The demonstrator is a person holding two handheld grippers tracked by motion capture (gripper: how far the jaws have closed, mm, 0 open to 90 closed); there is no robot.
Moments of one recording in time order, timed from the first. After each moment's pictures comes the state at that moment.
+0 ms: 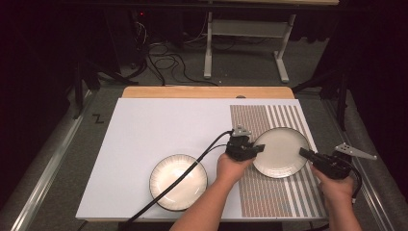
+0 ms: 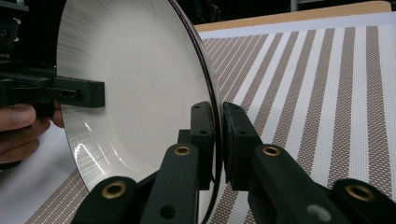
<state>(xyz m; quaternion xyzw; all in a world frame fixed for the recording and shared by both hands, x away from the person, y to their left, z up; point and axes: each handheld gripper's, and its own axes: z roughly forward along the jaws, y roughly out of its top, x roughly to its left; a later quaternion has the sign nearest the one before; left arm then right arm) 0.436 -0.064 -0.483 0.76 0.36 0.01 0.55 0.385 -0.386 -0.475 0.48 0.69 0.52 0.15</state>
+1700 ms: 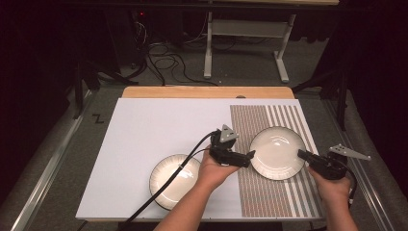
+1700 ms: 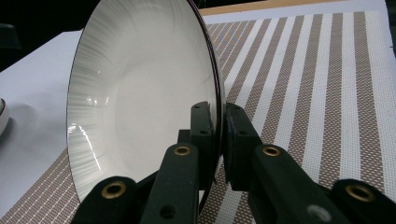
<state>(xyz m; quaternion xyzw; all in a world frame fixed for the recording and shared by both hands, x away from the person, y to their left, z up) 0.399 -0.007 -0.445 0.76 0.36 0.13 0.52 0.386 -0.379 -0.482 0.49 0.70 0.49 0.17</state>
